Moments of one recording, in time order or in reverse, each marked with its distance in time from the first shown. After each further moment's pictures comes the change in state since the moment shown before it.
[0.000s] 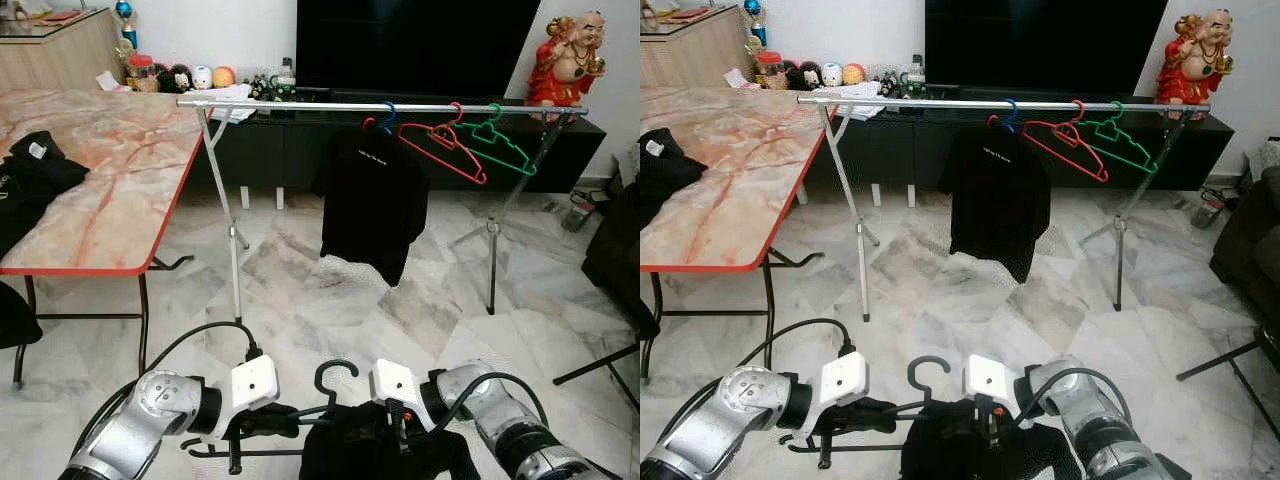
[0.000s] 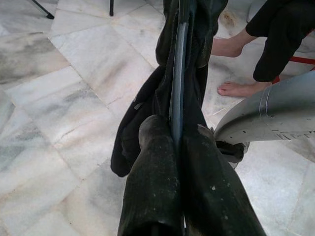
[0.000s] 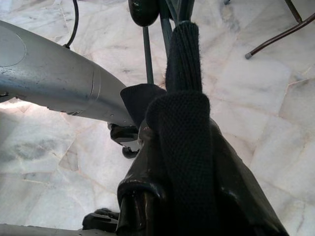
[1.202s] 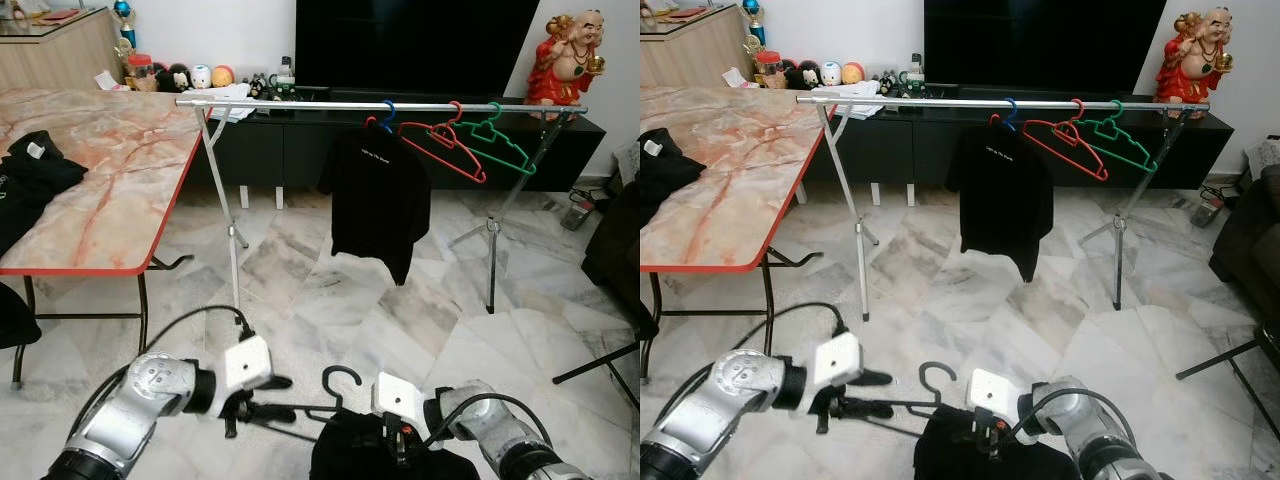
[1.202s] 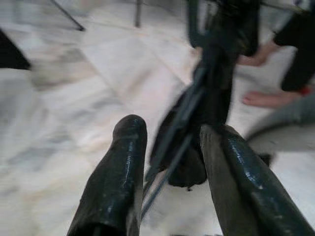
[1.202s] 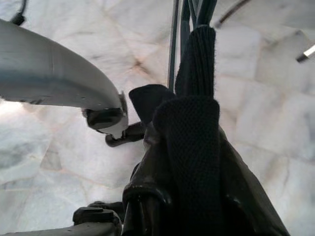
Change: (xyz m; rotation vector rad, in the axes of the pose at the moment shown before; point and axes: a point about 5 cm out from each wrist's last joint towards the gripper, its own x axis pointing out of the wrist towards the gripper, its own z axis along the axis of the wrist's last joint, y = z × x) left arm -0.017 0.023 0.009 0.024 -0.046 0.138; right arm 0.004 0.008 -0.032 0.096 0.096 -0.197
